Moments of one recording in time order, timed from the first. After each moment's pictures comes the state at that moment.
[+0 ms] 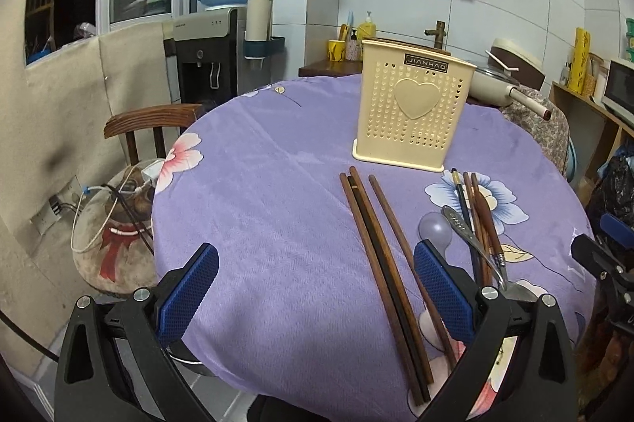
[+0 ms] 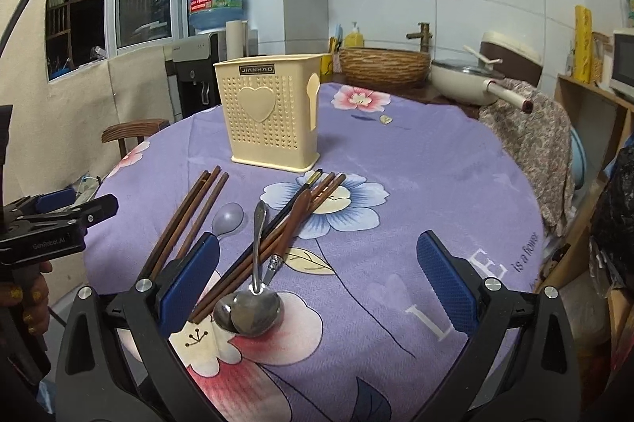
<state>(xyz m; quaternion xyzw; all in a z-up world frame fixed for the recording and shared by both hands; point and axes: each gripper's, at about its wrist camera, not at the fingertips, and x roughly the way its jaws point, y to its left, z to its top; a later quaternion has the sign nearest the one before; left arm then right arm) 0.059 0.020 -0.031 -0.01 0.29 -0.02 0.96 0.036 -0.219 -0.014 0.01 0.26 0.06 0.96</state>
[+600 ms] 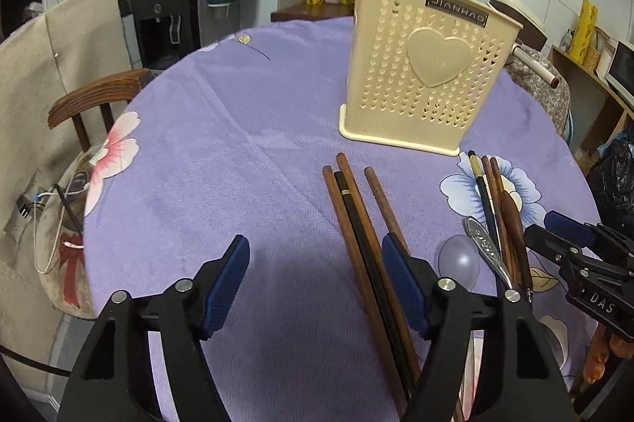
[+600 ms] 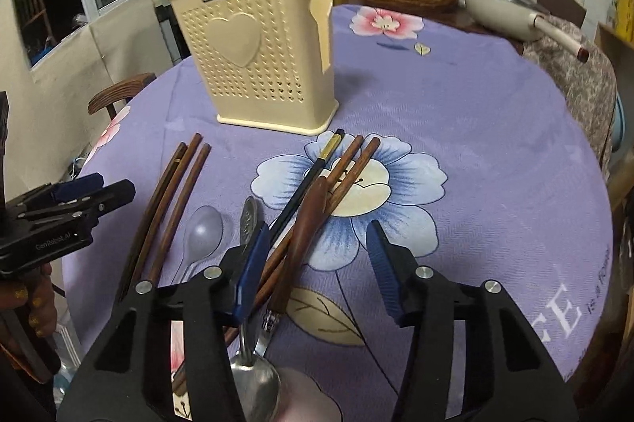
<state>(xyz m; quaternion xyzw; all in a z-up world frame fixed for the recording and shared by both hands) 0.159 0.009 -0.050 0.00 0.41 -0.07 0.91 0.152 -0.205 -0.048 0.04 0.40 0.08 0.91</state>
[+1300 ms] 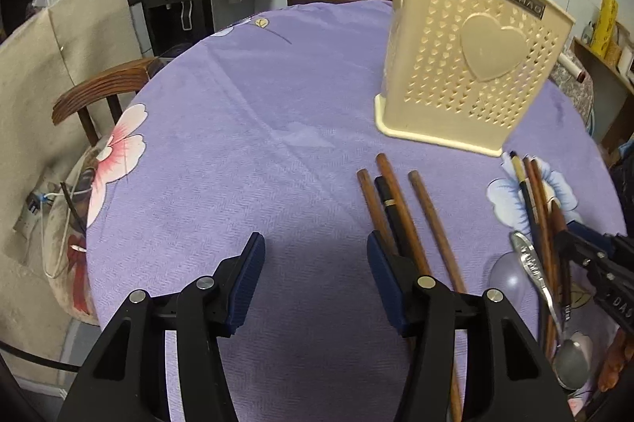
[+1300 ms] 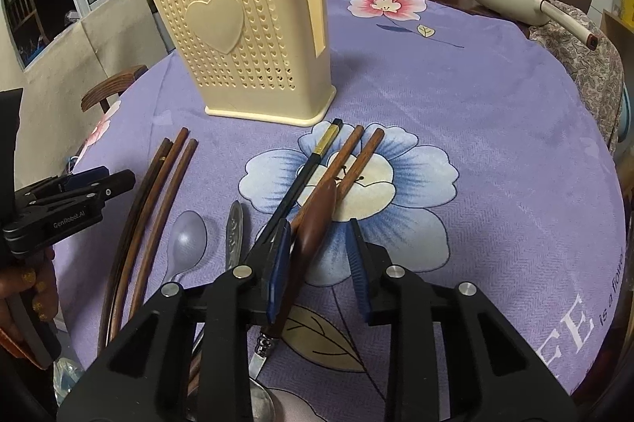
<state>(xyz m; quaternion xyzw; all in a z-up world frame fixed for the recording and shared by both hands) 0.184 0.020 -0.056 0.00 0.43 -0.04 0.90 0.168 -0.206 -0.057 0.04 0.42 0.09 0.90</state>
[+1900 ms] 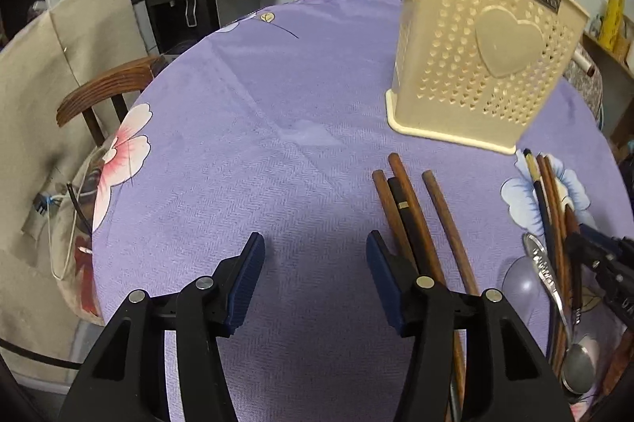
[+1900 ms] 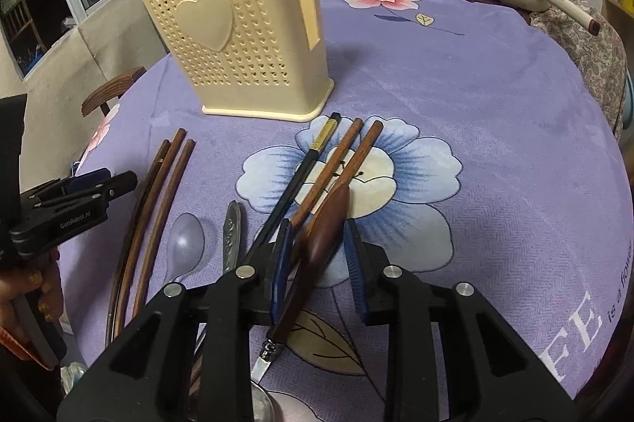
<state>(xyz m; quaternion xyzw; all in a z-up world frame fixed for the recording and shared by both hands) 0.191 0.023 -0.057 0.01 0.44 -0.02 0.90 0.174 -0.207 -0.062 0.05 0.43 0.09 0.90</state>
